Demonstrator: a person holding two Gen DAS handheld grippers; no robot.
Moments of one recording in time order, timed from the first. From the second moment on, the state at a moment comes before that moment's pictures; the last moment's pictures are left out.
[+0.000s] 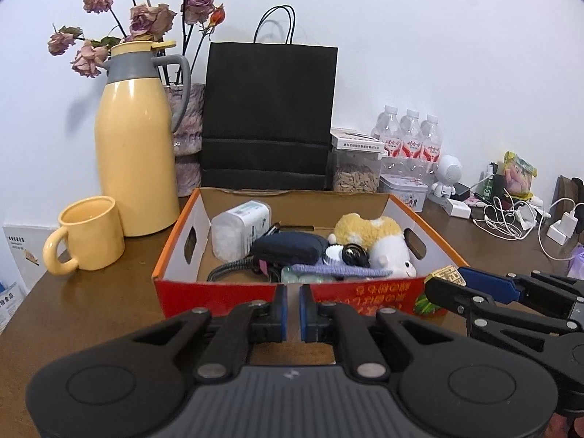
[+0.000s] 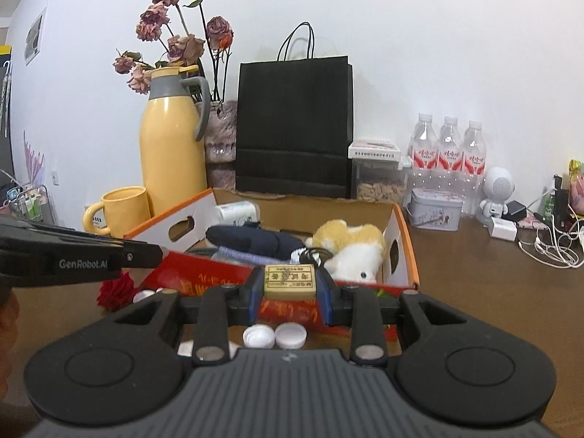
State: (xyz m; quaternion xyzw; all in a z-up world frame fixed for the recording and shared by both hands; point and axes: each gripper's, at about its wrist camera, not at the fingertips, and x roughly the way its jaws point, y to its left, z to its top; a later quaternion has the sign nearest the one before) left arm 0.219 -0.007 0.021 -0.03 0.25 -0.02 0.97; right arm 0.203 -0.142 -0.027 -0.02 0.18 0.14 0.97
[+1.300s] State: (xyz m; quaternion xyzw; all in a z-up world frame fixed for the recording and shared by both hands) left arm 0.381 -0.004 0.014 -0.03 0.25 0.00 0.97; right arm 0.361 -0.140 -0.039 0.00 0.20 0.14 0.97
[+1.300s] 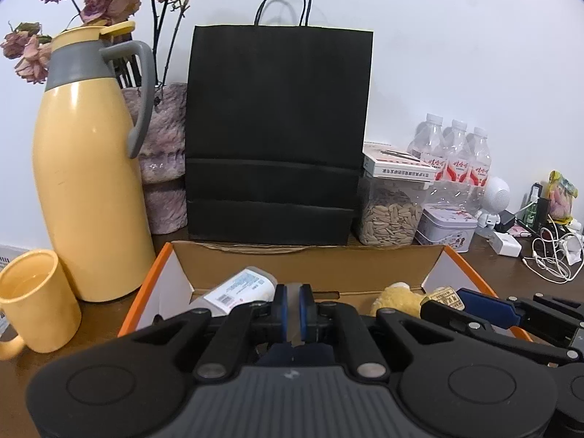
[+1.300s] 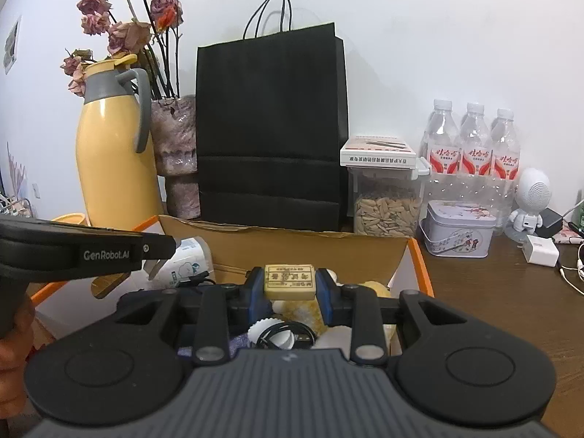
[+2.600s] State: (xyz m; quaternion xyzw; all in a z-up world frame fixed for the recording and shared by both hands) left arm 0.374 0.000 0.019 -0.01 0.25 0.03 0.97; right arm 0.360 -0.142 -0.035 -0.02 0.19 0.13 0.97
